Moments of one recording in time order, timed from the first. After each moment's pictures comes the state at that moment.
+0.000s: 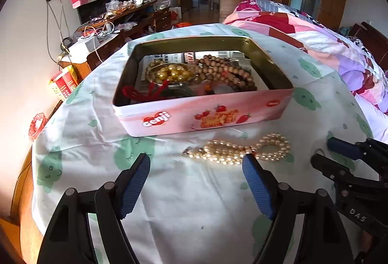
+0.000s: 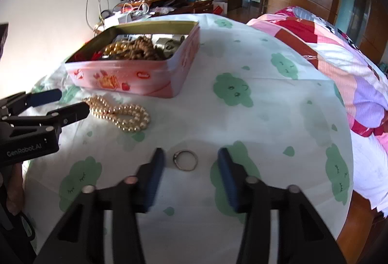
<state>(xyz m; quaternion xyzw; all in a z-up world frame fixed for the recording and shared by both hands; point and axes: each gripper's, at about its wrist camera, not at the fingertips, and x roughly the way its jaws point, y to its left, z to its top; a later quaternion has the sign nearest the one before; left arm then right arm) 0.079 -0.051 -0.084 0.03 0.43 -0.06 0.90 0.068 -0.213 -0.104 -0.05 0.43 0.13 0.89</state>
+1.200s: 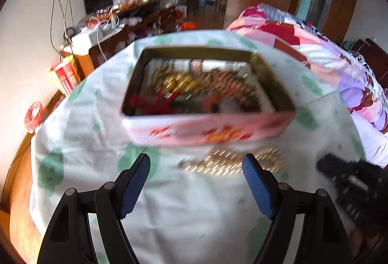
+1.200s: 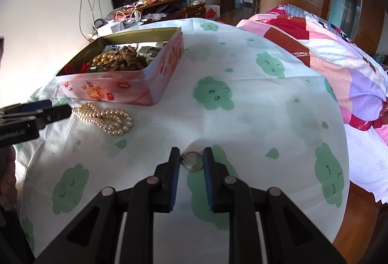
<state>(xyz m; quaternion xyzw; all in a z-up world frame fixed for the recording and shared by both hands) 0.088 -0.047 -0.069 -0.01 0.43 -0.06 0.90 0.073 -0.230 -0.100 -0.02 0.42 0.12 0.90</state>
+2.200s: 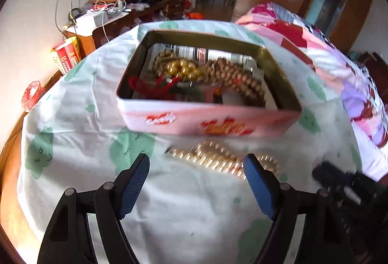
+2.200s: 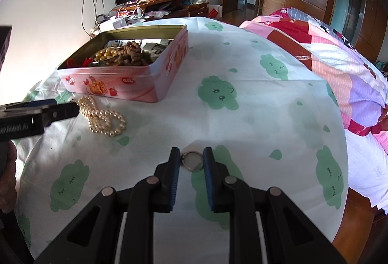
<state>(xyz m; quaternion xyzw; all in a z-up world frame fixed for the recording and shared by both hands) 0.099 -0.046 -0.081 -0.06 0.46 -0.03 0.89 0.072 -0.223 -0.100 -0.03 0.42 0.12 0.90</state>
